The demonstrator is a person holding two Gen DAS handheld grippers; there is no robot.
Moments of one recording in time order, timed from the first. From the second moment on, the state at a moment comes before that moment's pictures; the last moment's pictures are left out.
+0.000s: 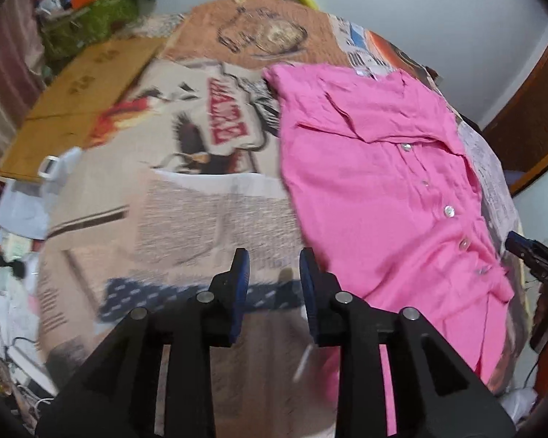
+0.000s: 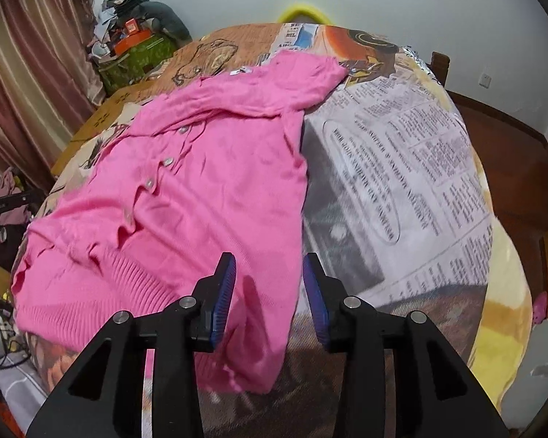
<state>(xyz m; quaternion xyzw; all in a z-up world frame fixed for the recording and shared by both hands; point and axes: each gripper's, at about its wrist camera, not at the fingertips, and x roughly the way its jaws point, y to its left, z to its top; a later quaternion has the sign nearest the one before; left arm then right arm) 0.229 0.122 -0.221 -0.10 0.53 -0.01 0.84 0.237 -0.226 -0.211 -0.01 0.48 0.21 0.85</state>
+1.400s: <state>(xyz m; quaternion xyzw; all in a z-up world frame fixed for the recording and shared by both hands) 0.318 0.103 -0.153 -0.07 0.43 -0.04 0.90 0.286 -0.191 -0.144 0.00 0.37 0.28 0.89</state>
